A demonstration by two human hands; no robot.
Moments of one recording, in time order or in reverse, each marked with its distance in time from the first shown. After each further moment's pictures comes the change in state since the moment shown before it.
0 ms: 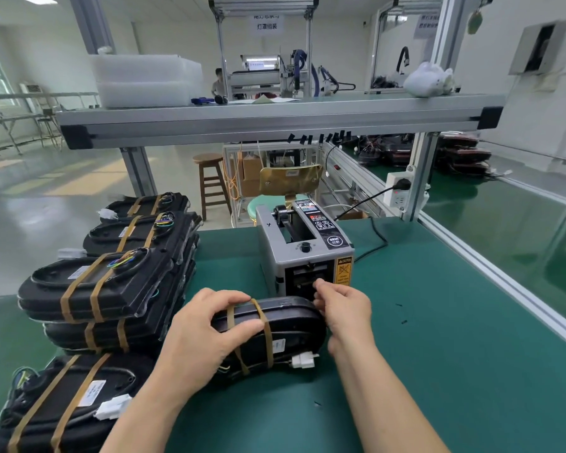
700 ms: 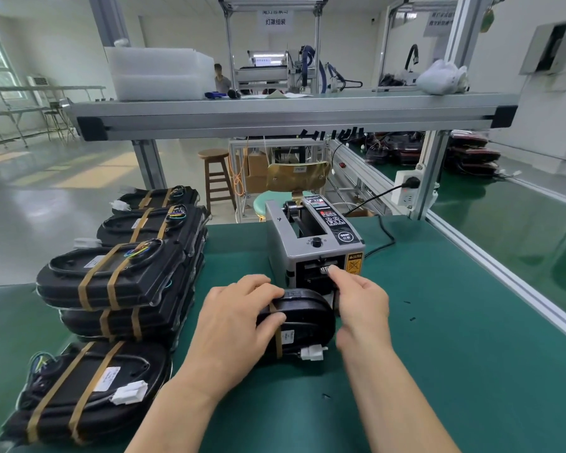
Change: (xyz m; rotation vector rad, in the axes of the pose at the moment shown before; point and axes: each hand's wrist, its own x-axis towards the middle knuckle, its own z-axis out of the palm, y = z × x) left_hand -0.001 0.024 0.008 0.368 -0.049 0.256; right_hand -0.023 -0.013 0.003 0.133 0.028 -0.048
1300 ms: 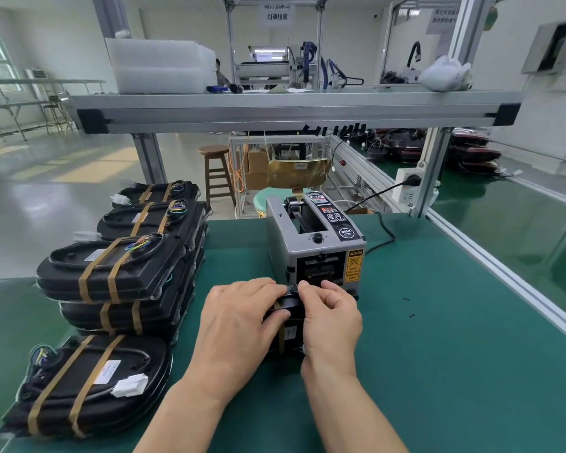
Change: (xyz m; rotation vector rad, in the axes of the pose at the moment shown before) left_hand -0.004 0.003 0.007 0.043 0.085 0.047; right_hand -0.052 0.025 0.015 -0.087 0.003 -0.232
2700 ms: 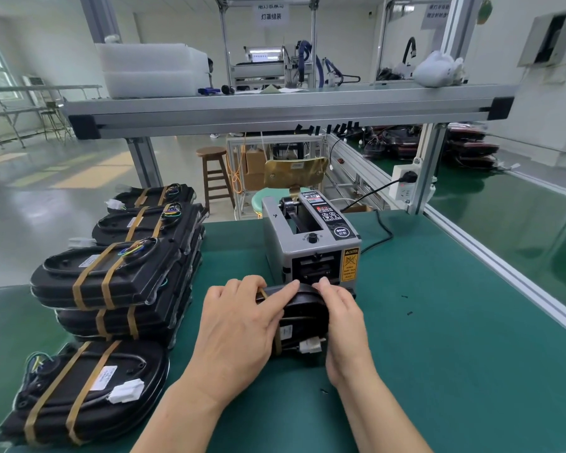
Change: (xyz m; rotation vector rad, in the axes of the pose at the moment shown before) left_hand -0.001 0.002 0.004 0.272 -0.030 0.058; right_hand 0.032 0.020 -0.030 0.100 -0.273 0.185
